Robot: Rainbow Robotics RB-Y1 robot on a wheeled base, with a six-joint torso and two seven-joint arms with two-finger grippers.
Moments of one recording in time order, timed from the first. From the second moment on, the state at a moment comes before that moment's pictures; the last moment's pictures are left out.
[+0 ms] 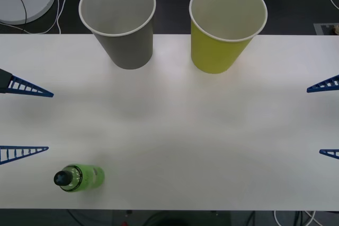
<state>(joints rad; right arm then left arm) 0.28 -1.18 -0.44 -1.92 0.82 -1.39 -0.04 0.23 1.23 0.33 -1.95 -0.98 -1.27 0.07</state>
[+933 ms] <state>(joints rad) 0.28 -1.18 -0.44 -1.92 0.82 -1.39 -0.04 0.32 1.23 0.33 -1.67 -0.98 -1.48 -0.37</state>
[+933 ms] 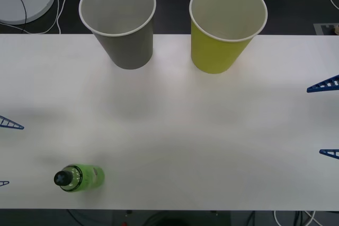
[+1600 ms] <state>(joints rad) 0.28 -1.18 -0.44 -1.92 0.82 -1.39 -0.04 0.43 1.21 0.33 -1.57 -1.00 -1.50 -0.54</state>
